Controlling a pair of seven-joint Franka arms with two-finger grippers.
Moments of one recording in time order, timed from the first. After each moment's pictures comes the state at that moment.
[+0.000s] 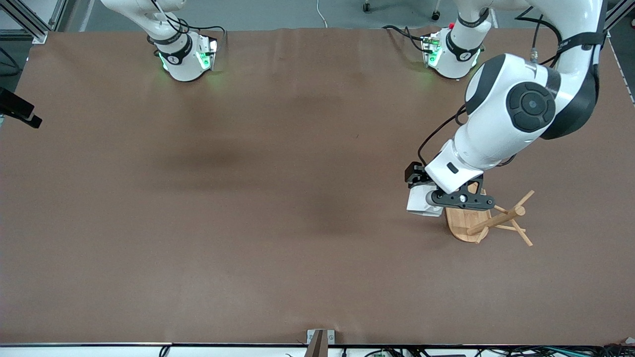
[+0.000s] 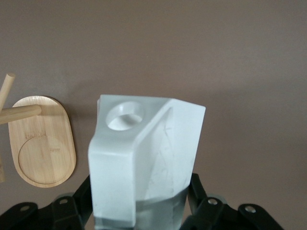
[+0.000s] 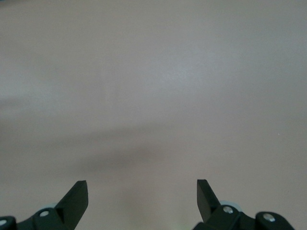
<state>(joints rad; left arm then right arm) -0.19 0.30 -0.20 -1.61 -0.05 1.96 -0.26 0.00 -0.04 -0.12 -1.52 0.00 1.51 0.03</state>
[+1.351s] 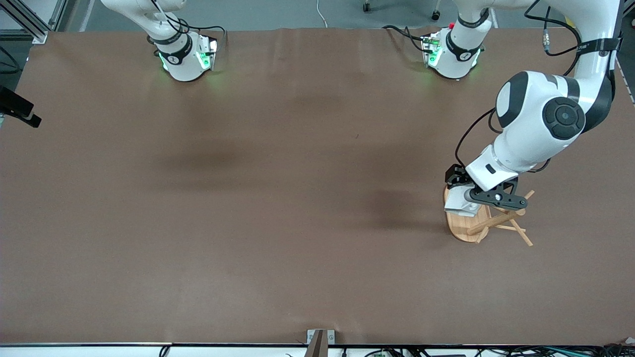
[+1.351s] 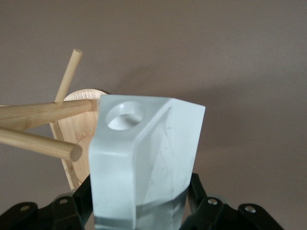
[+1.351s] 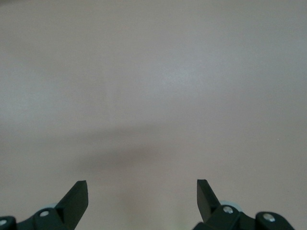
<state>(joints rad) -0.15 0.20 -0.08 -1.88 -0.05 2.13 0.00 0.00 -0.04 -0.12 -1.52 0.00 1.51 0.00</state>
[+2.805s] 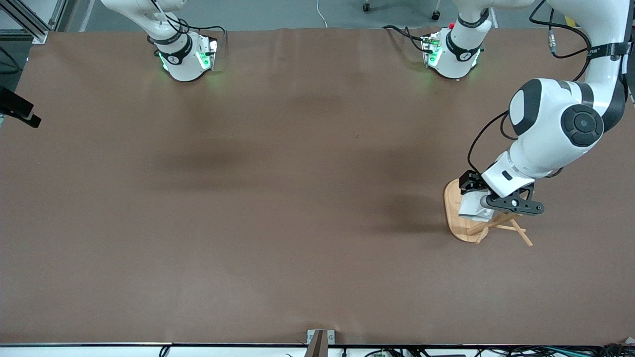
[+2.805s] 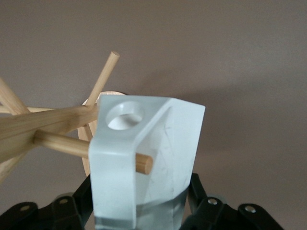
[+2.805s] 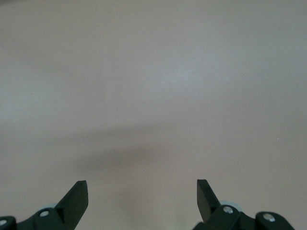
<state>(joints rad) -0.15 0.22 -0.02 -1.88 -0.05 2.15 0.04 -0.01 -0.04 -0.12 -1.52 0.00 1.51 0.00</state>
